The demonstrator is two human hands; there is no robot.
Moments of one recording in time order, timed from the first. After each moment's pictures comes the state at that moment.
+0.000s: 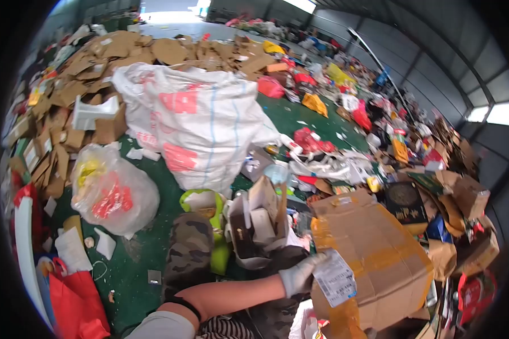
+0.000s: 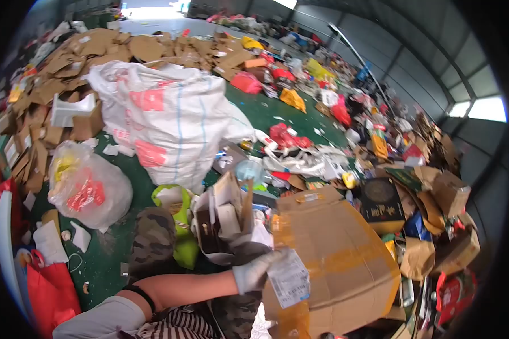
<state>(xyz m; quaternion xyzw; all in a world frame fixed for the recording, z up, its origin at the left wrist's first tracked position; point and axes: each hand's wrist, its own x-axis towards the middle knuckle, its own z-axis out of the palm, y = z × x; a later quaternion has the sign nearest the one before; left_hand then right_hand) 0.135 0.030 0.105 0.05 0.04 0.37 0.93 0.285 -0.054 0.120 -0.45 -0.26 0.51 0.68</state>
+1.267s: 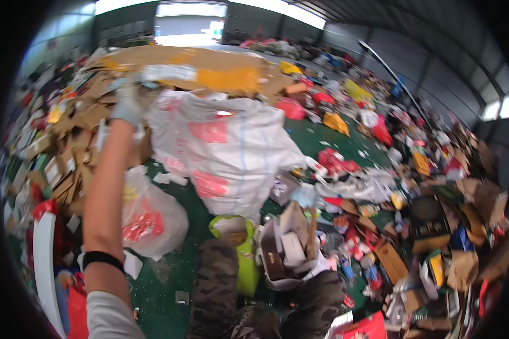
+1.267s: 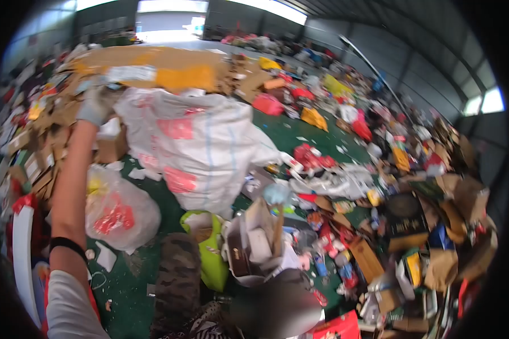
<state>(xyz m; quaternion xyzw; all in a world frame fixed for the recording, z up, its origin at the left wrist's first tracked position) -0.312 0.104 0.321 0.42 0.33 0.76 0.36 0.359 -0.157 -0.080 -0.59 -0.11 0.69 0.41</state>
